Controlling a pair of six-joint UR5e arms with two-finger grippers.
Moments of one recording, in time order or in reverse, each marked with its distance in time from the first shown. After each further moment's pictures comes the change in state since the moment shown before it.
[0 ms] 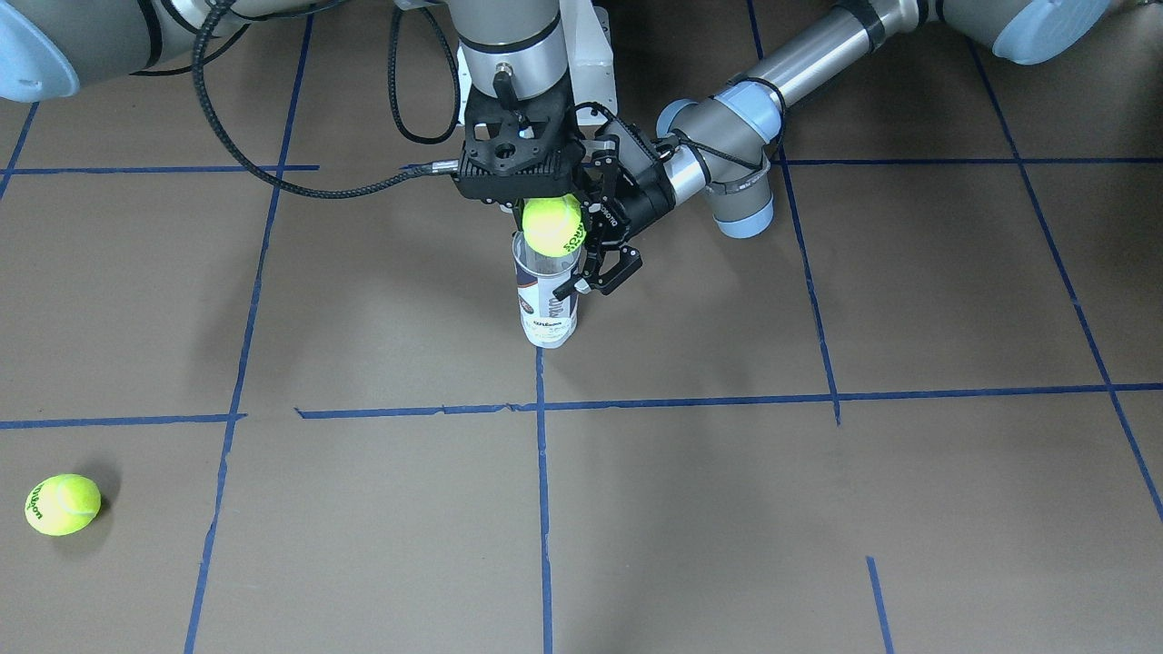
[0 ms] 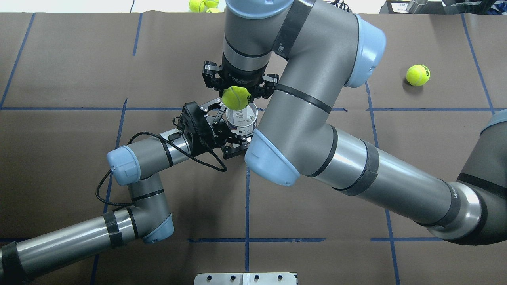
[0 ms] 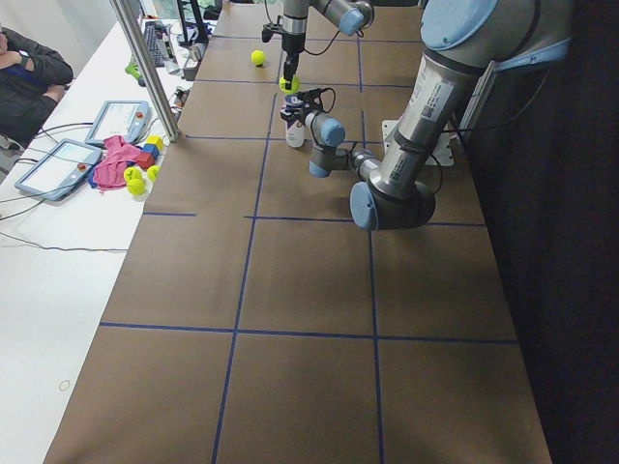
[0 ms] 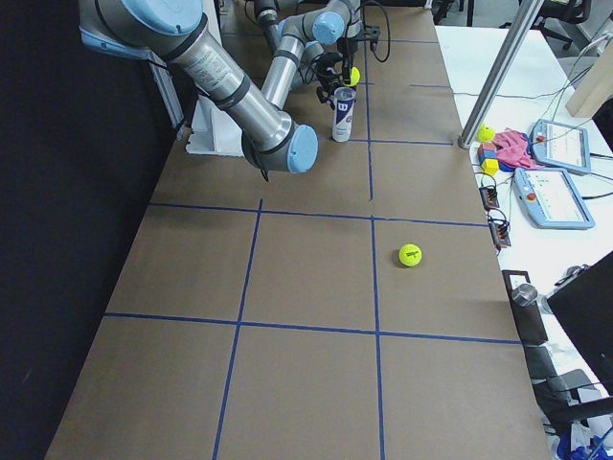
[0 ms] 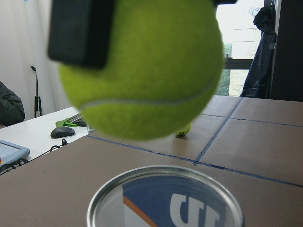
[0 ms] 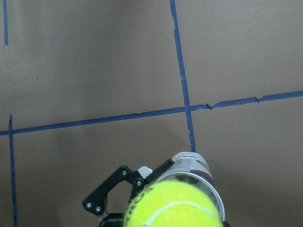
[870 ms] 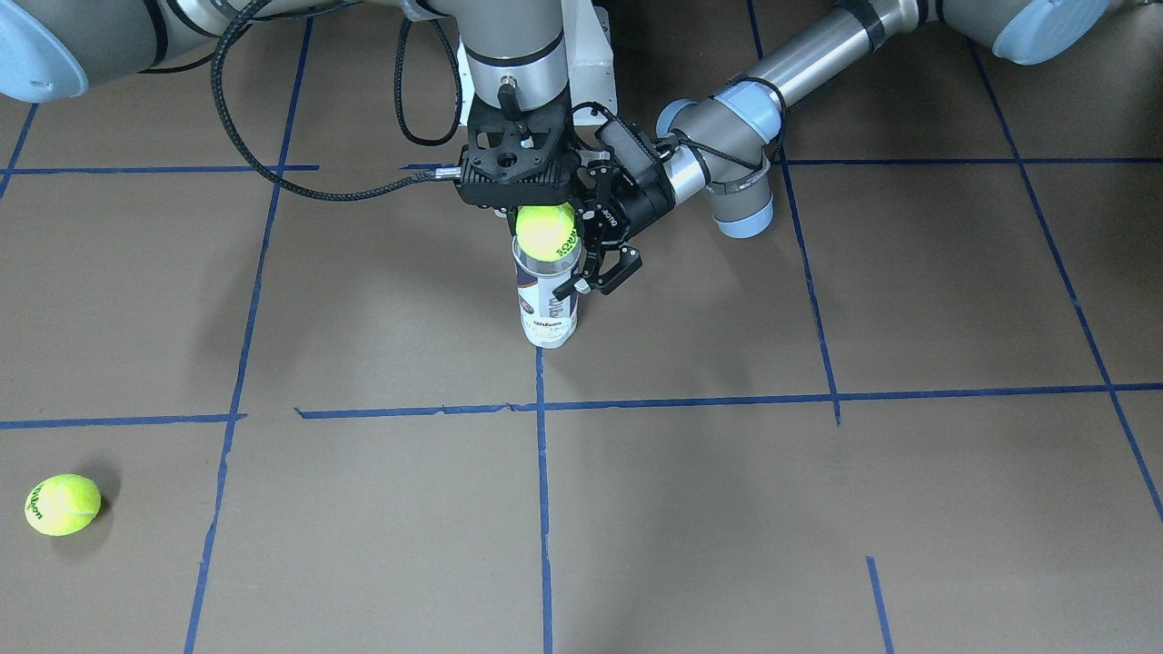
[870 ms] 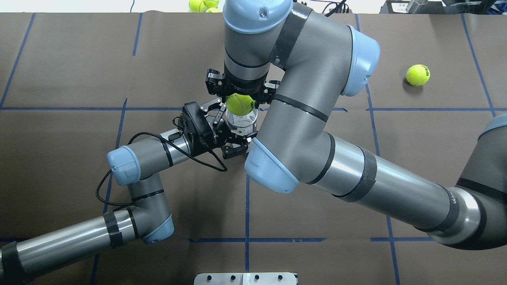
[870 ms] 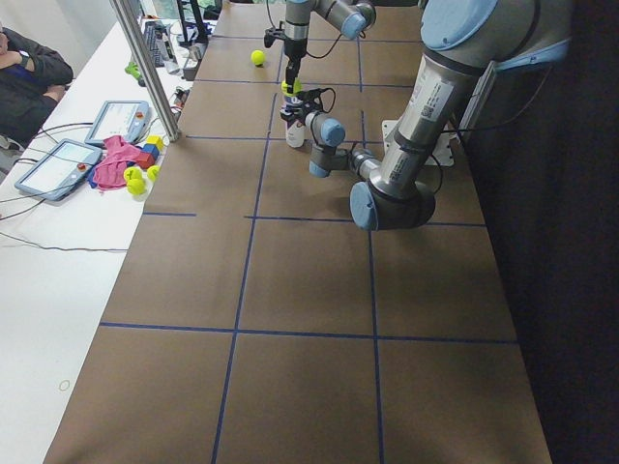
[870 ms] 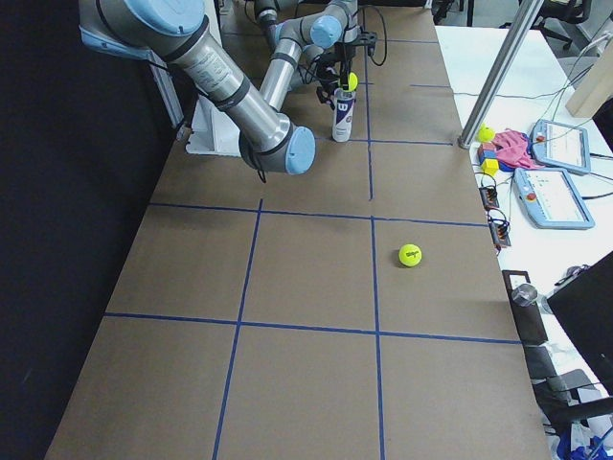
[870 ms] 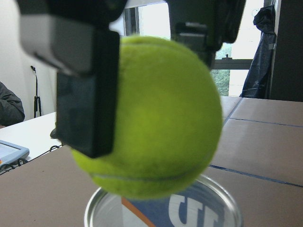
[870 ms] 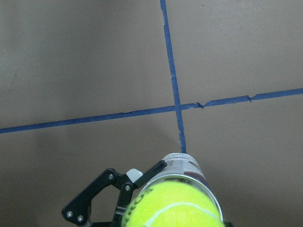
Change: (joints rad) left arm 0.000 0.000 0.000 0.000 0.000 0.000; right arm -0.016 -0.013 0.003 -0.022 -0.023 0.000
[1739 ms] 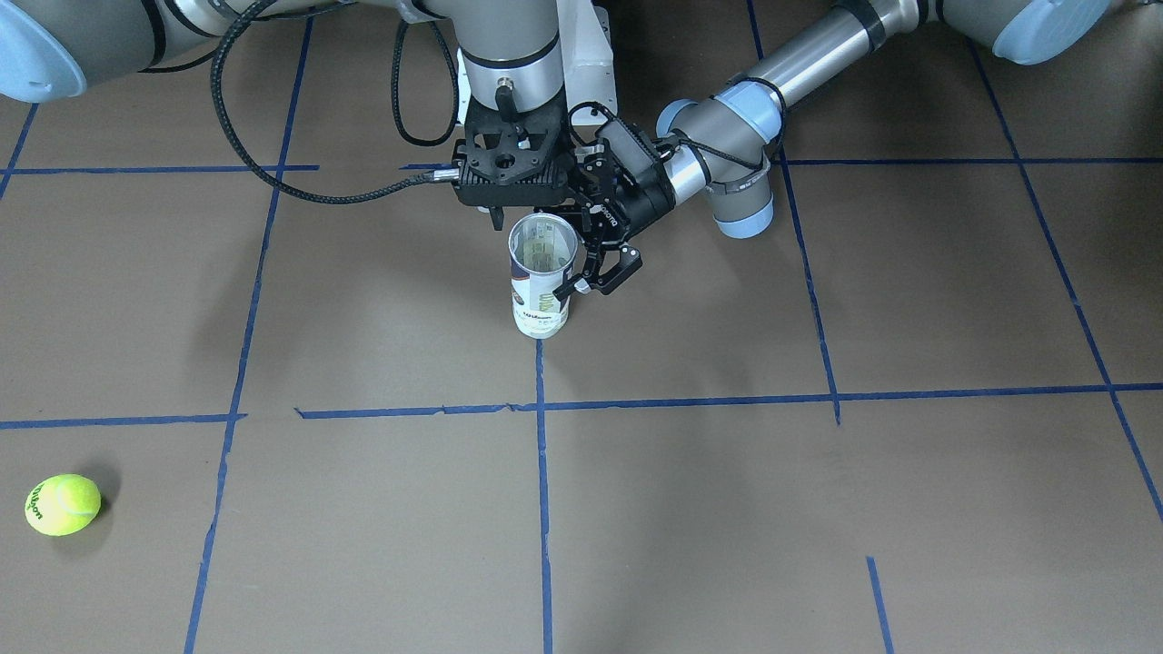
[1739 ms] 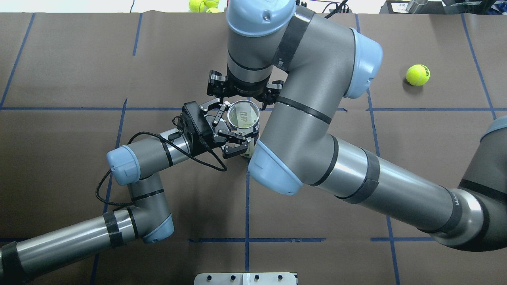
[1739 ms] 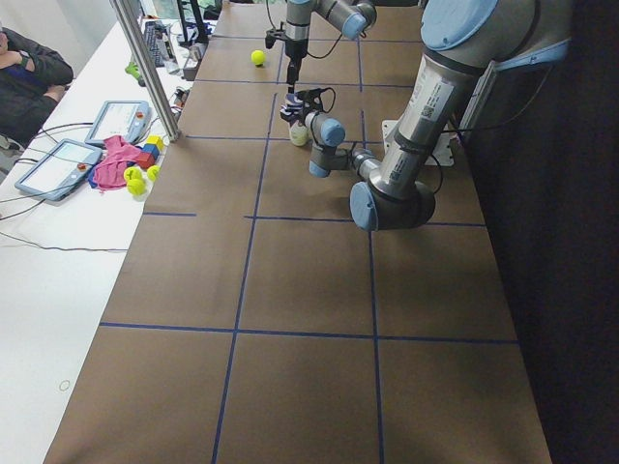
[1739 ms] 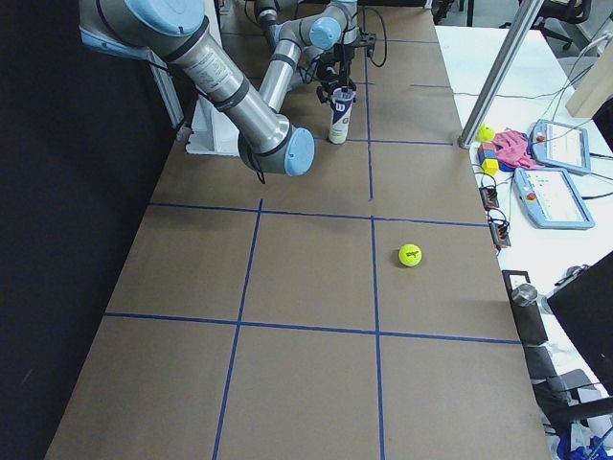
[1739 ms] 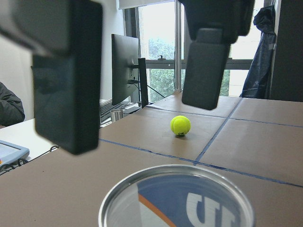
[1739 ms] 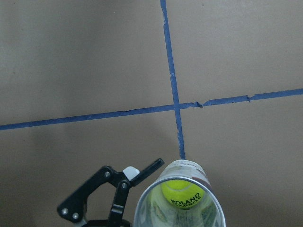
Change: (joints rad) left arm -0.001 0.000 -0.001 -0.002 0.000 0.000; right arm 0.003 -0.034 0.027 -0.001 0.008 -0.054
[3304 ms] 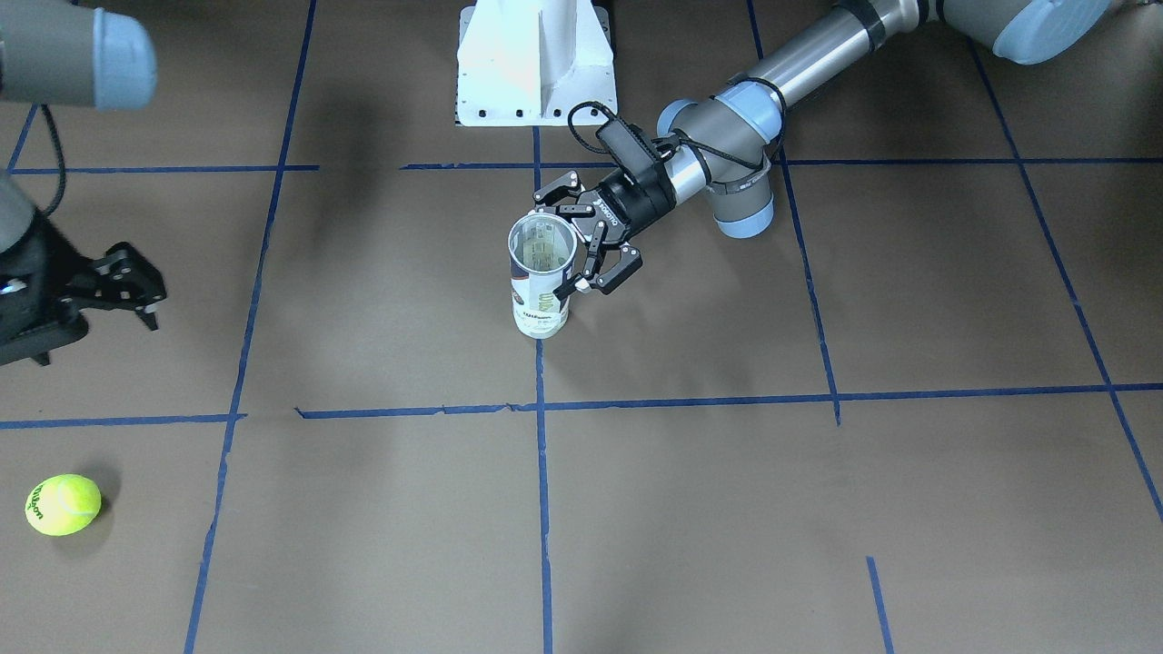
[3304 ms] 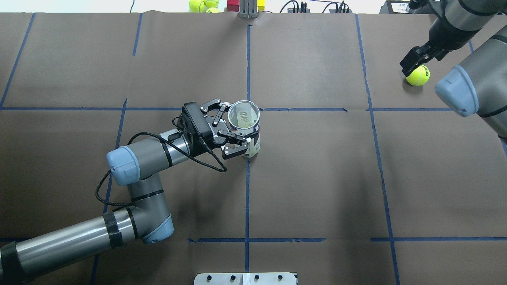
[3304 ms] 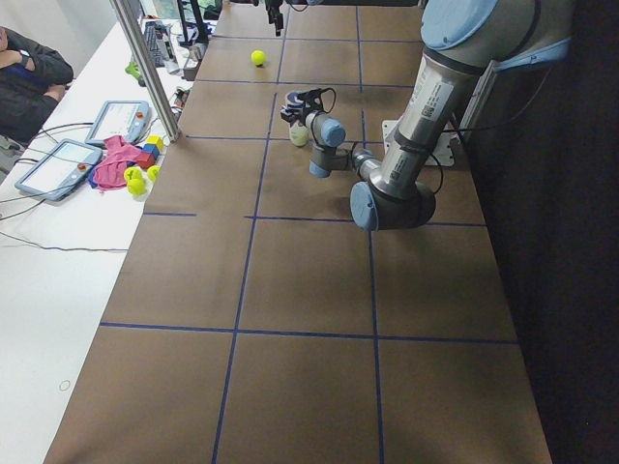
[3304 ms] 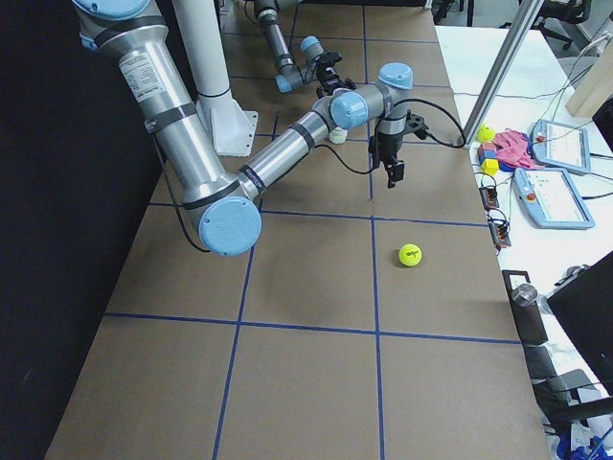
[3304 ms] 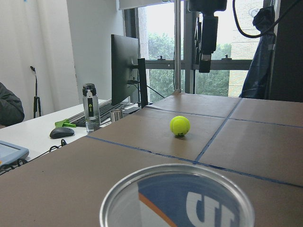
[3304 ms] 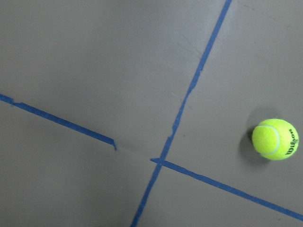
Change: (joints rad) left arm 0.002 0.002 0.001 -0.003 0.000 0.000; right arm 0.488 -0.508 0.047 0.066 0.188 -1.079
